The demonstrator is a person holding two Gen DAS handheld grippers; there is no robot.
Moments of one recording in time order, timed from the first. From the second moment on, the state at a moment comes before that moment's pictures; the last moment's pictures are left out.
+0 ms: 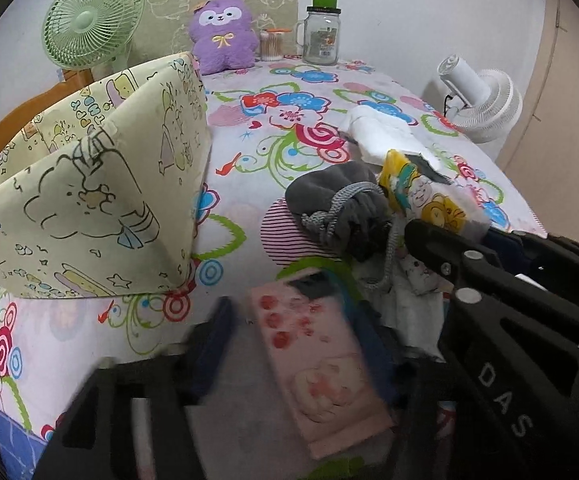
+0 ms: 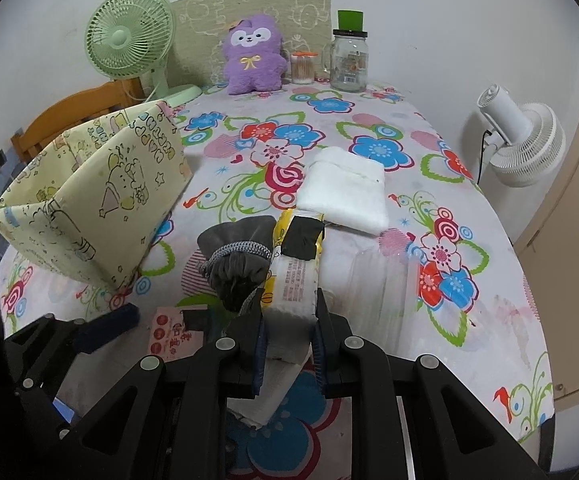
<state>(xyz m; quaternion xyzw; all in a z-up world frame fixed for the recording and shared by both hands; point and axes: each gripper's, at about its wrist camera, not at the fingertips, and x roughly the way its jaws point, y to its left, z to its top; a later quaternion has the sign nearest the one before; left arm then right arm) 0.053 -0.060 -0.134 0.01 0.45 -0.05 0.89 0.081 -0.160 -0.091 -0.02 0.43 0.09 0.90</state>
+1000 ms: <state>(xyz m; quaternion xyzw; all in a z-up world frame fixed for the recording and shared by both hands) 0.056 -0.065 -0.066 0.03 0.39 -0.09 0.92 0.075 -0.163 -0.028 -0.02 0.38 0.08 0.92</state>
